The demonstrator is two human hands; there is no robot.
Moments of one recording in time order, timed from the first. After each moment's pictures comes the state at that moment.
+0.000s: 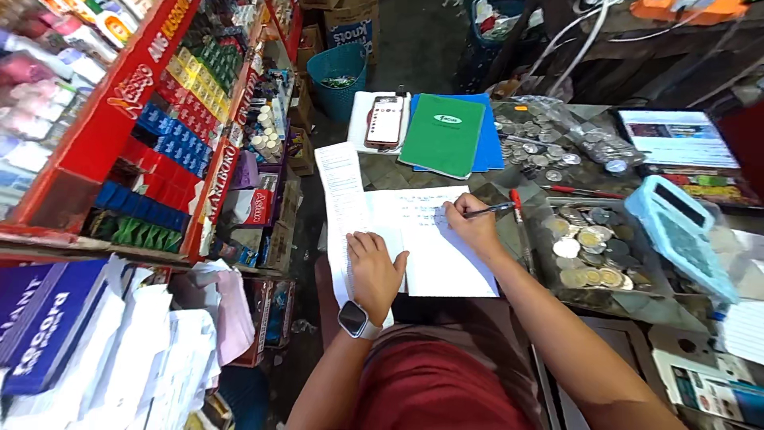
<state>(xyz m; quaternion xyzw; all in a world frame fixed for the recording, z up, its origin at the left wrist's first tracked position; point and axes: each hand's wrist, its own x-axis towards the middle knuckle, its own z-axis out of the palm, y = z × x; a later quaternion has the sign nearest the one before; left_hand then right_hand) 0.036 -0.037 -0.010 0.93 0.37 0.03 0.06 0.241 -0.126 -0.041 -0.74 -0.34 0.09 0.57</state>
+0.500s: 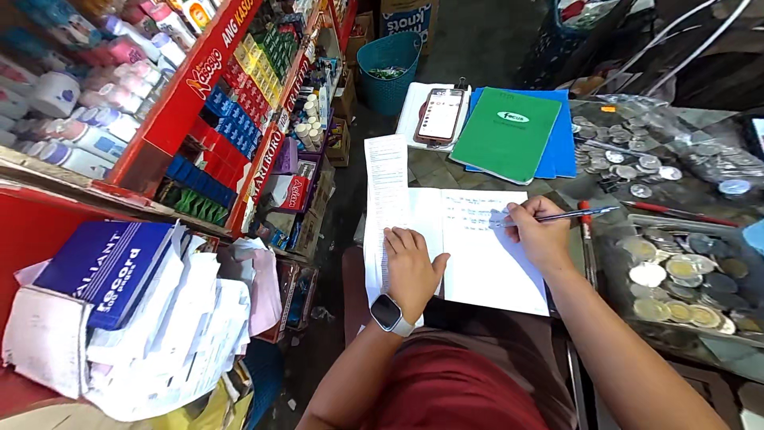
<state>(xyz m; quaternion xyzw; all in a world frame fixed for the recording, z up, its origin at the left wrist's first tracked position) 0.041 -0.040 -0.011 0.92 0.38 0.03 0.06 0.248 -0.130 -0.026 -0.69 -0.23 0.18 0.66</state>
